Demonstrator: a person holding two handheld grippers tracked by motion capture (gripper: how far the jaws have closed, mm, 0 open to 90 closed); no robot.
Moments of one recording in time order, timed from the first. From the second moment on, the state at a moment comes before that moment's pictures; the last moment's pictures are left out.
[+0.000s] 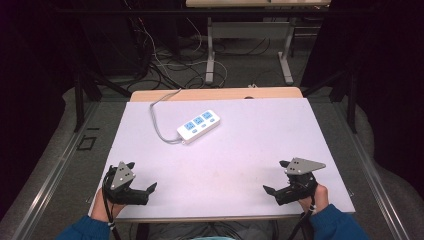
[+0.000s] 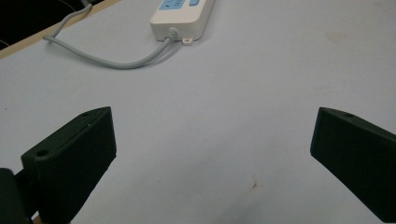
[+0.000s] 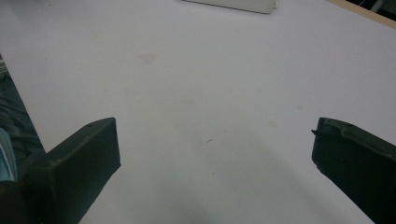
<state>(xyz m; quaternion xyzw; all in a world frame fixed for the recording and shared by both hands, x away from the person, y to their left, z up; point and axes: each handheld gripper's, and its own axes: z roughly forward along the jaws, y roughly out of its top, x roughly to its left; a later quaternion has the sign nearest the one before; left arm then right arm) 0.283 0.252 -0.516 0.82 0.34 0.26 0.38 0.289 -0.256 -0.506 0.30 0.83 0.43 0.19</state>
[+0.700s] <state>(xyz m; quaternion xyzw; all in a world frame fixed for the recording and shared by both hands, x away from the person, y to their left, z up) 0.289 0.248 -0.511 0.83 0.34 0.25 0.36 0.290 -0.256 -0.506 0.30 0.83 0.43 0.19</state>
